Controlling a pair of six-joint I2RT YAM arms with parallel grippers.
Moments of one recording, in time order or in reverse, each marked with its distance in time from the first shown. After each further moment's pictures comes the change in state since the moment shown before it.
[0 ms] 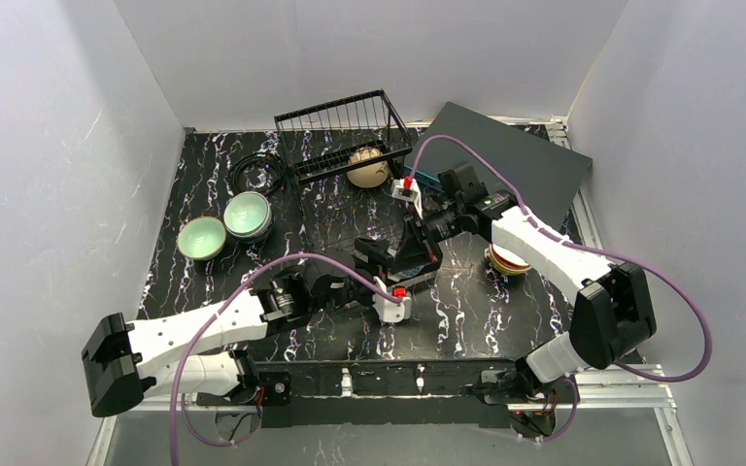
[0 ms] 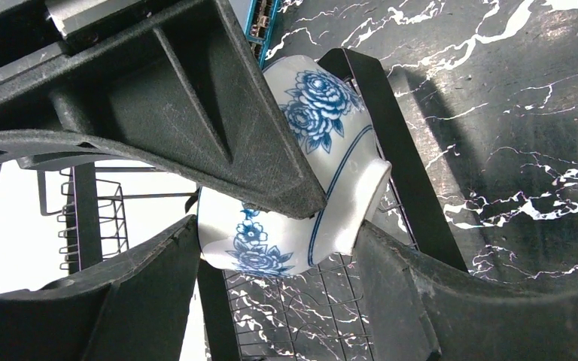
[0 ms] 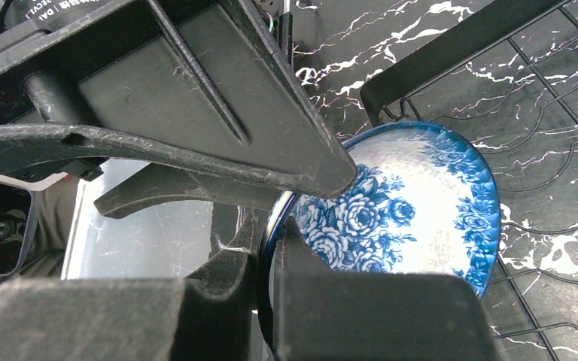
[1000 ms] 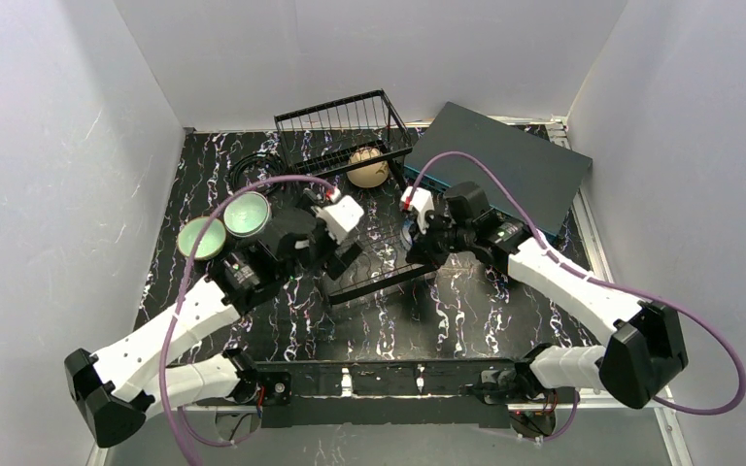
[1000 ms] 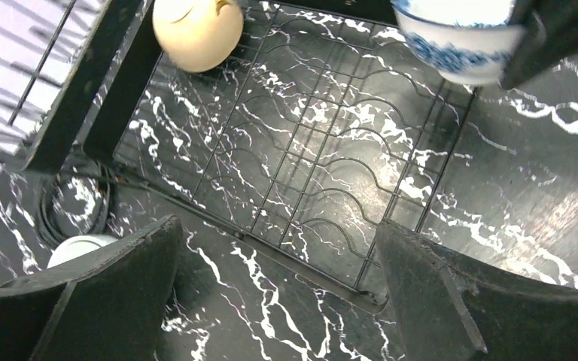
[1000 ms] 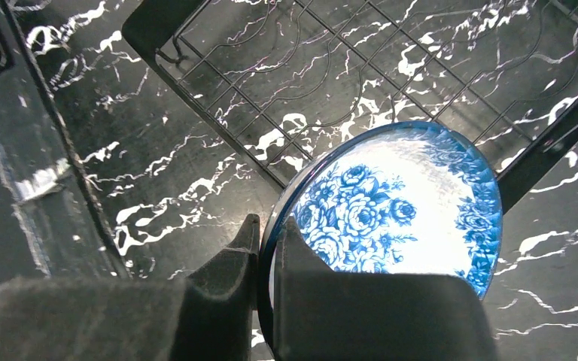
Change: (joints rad) left arm 0.216 -0.109 0.174 -0.347 -0.166 -0.726; right arm 0.071 -0.199 -0.175 0.141 0.658 0.017
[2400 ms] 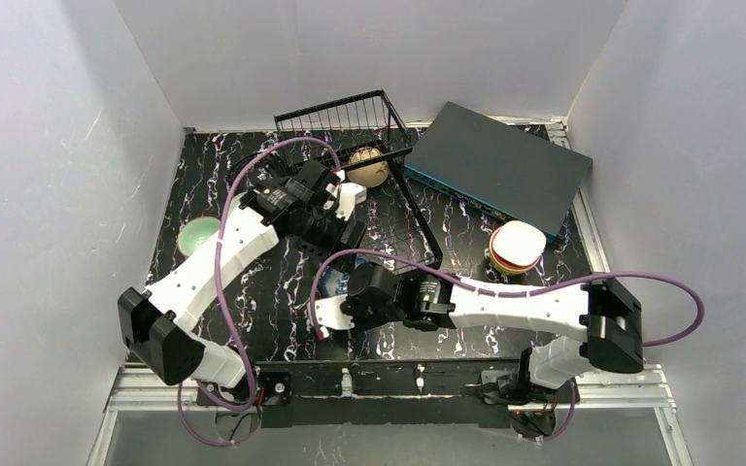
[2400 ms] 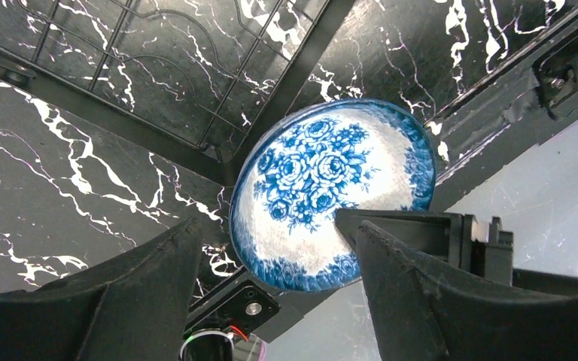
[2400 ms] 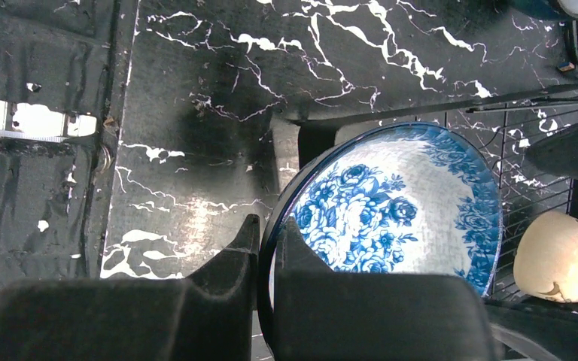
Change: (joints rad) left arm 0.223 0.433 0.497 -0.730 0.468 -0.430; right arm 0.705 0.175 0.104 0.041 0.489 -0.428
